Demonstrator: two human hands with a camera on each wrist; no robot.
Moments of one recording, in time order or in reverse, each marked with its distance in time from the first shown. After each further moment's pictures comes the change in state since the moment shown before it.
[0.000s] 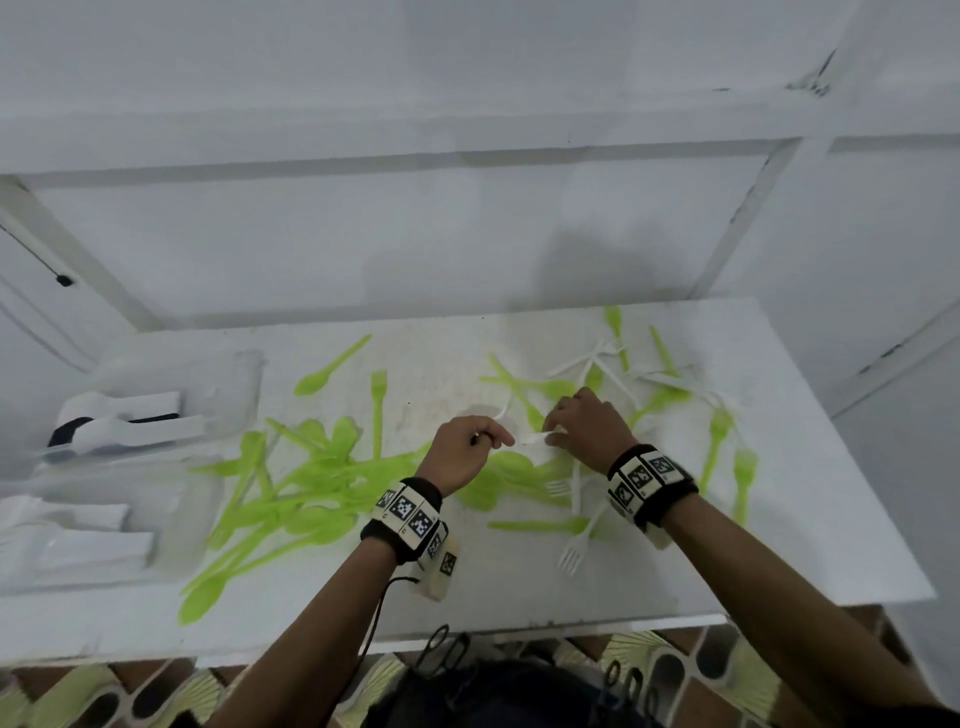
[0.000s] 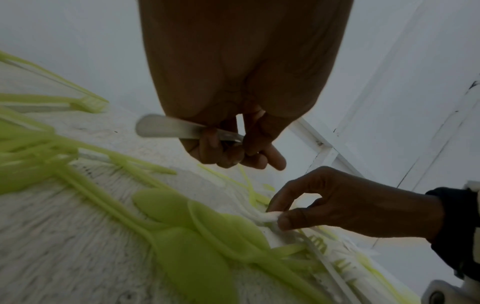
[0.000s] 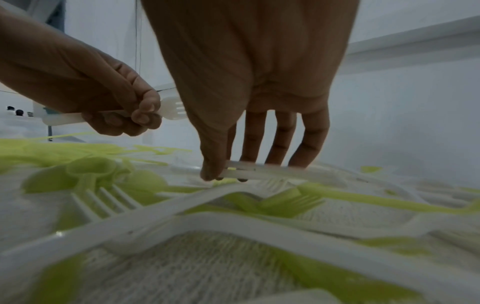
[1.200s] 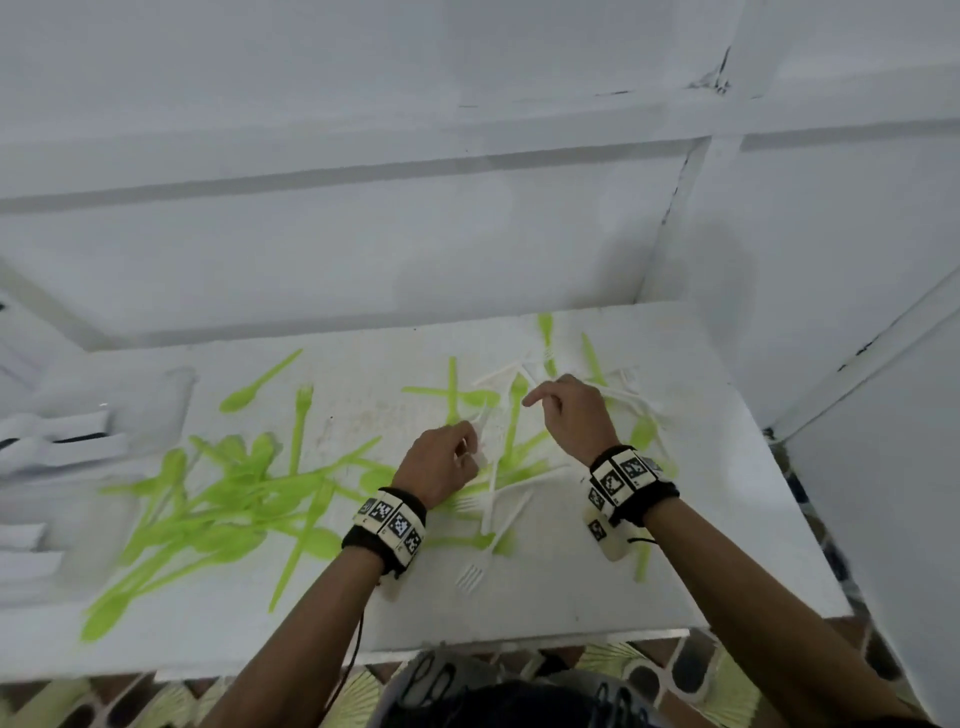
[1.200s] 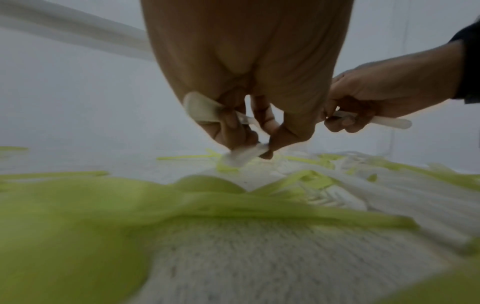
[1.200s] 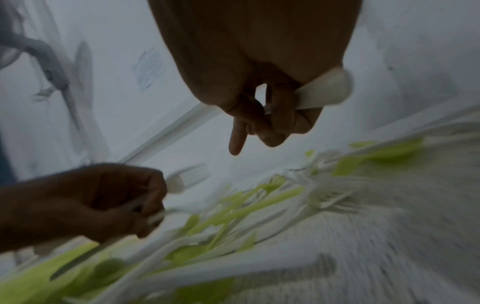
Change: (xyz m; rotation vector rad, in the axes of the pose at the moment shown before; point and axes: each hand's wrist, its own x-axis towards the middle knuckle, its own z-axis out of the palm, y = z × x) left_hand 0.034 0.032 0.085 0.422 0.015 0.070; right_hand -0.031 0.092 -0.023 0.690 0.353 0.163
